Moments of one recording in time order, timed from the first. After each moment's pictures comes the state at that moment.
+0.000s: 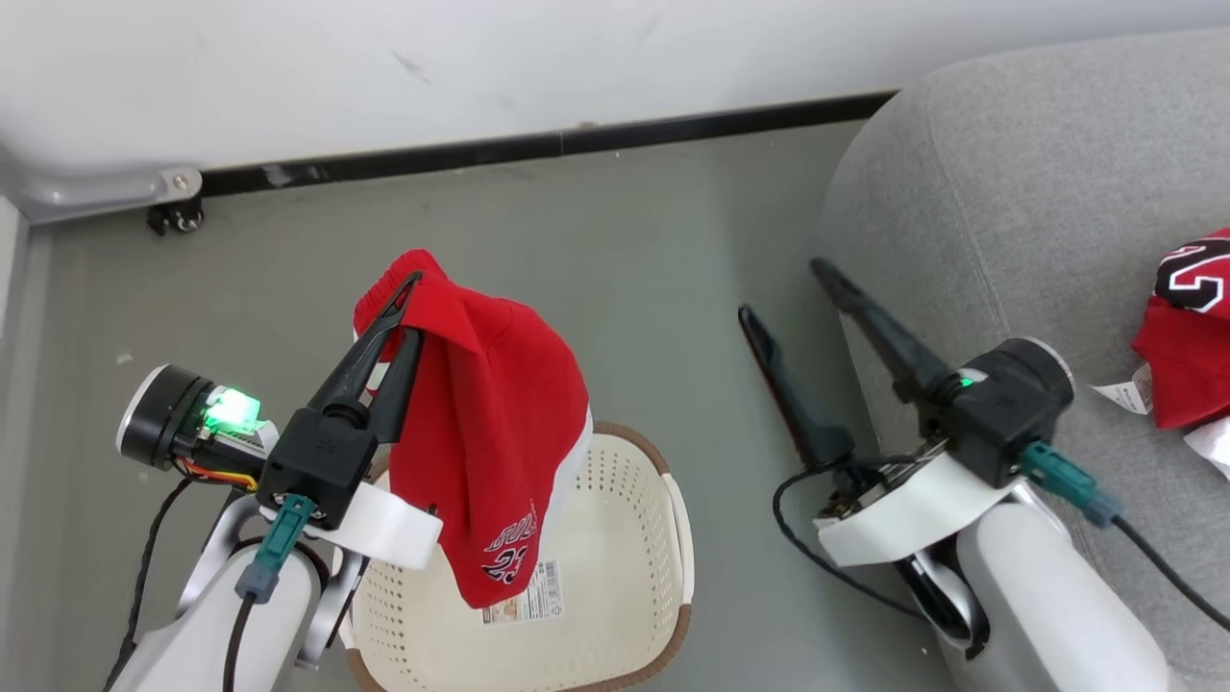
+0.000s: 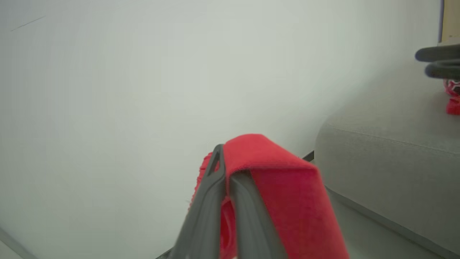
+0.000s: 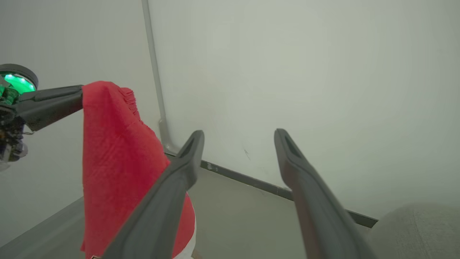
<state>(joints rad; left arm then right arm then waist) -0.41 0.36 -0.46 0.14 -0.10 0.15 -0.25 -0.37 -0.17 0.37 0.18 0.21 0.13 -0.18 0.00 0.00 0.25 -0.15</state>
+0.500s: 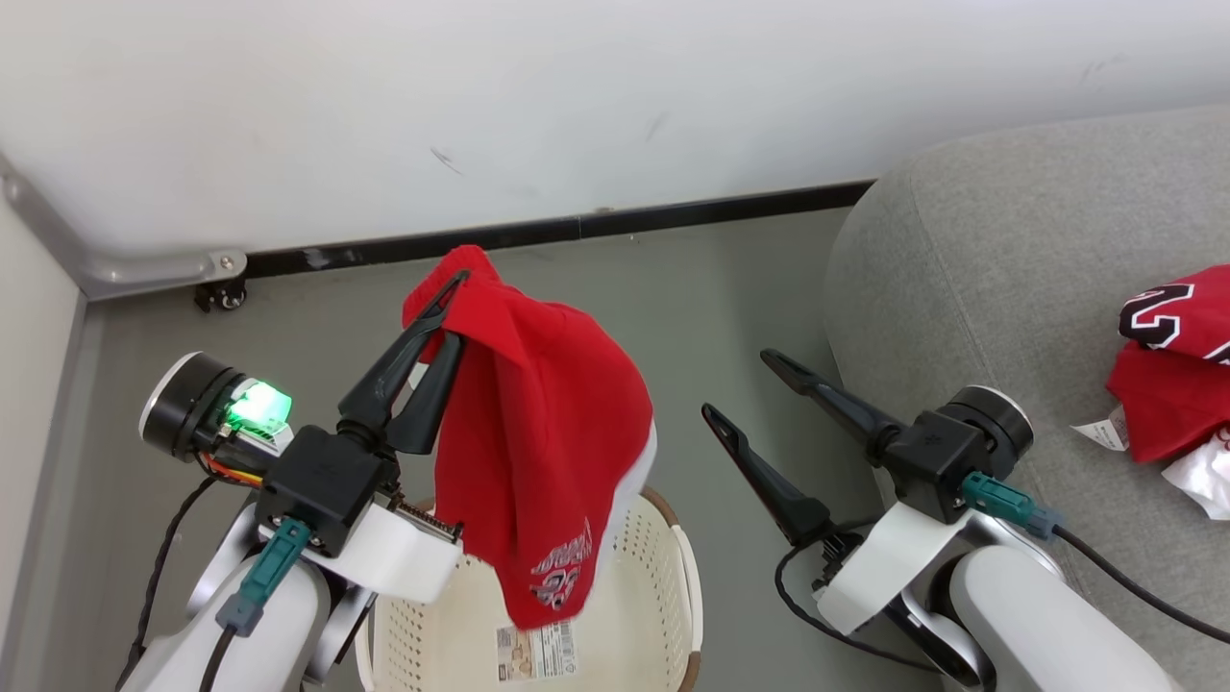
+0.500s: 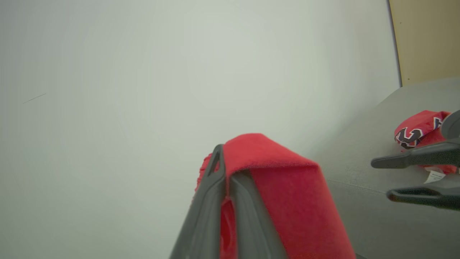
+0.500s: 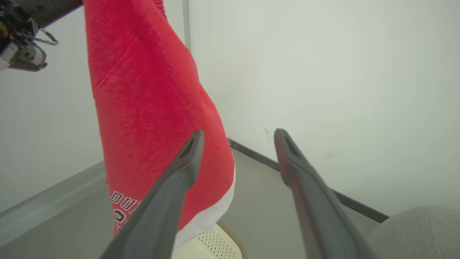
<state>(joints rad) -0.40 0.37 -0.47 0.02 -0.15 0.08 -0.26 -0.37 -0.29 0.56 0.19 0.30 0.13 -0.08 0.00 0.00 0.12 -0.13</state>
